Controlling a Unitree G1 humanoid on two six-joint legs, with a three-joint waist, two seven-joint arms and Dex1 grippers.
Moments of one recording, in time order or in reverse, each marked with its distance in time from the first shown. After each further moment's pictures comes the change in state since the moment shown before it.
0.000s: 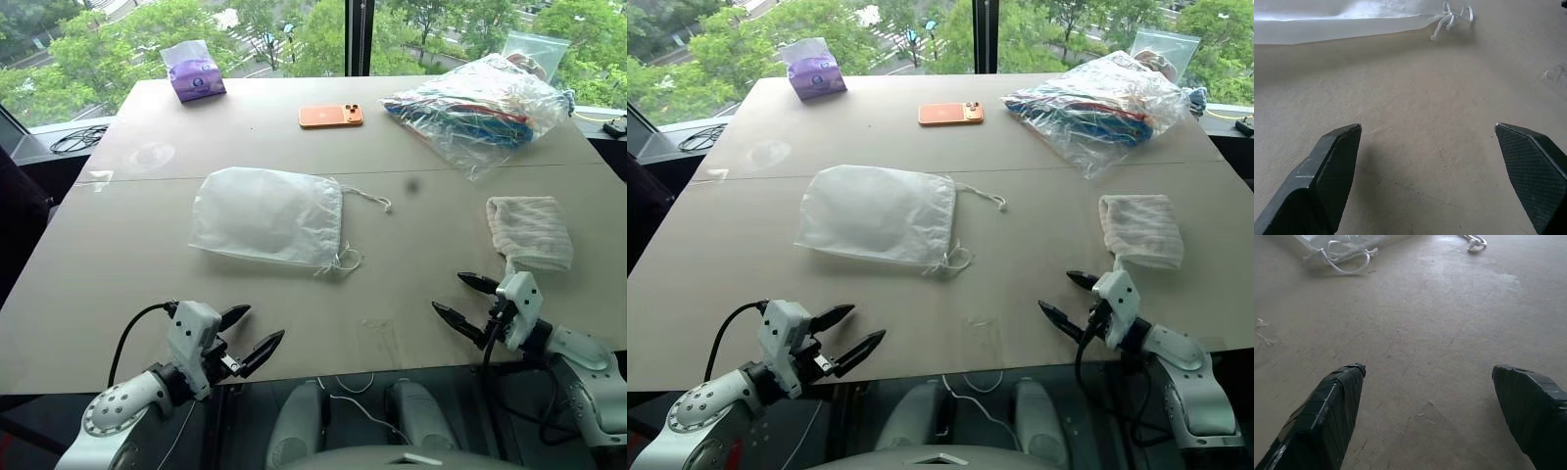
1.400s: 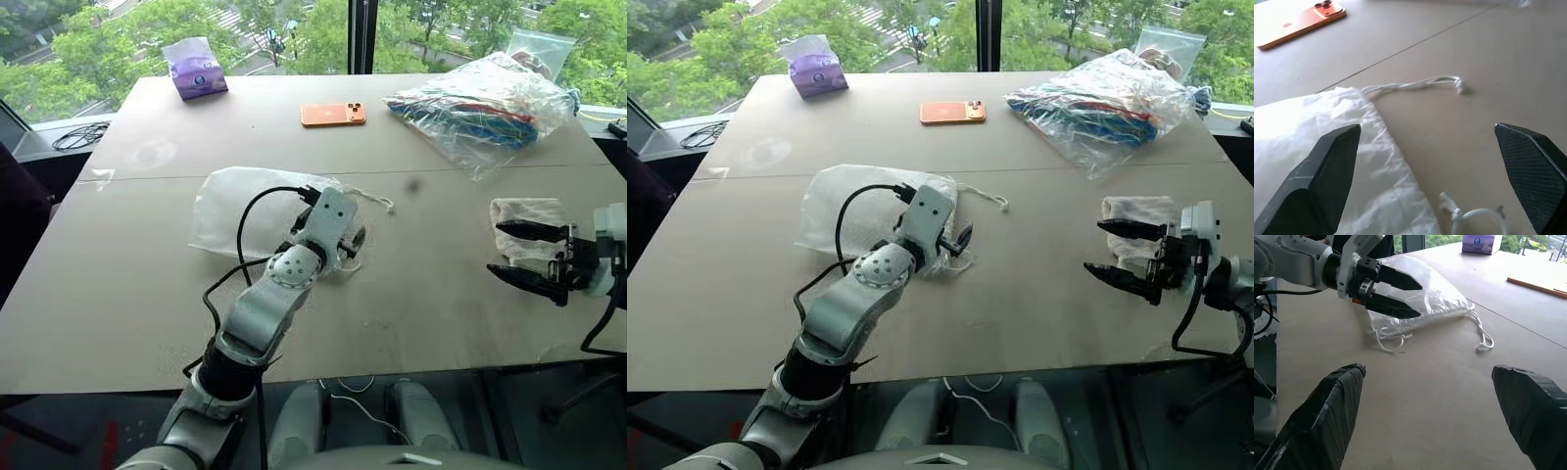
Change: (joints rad) left arm -0.942 -0.238 -0.649 0.107 0.423 0.593 0.709; right arm -0.318 -0.307 -0.178 0.244 0.337 0.082 0.504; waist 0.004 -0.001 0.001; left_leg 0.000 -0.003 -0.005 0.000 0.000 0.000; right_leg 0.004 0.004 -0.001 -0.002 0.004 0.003
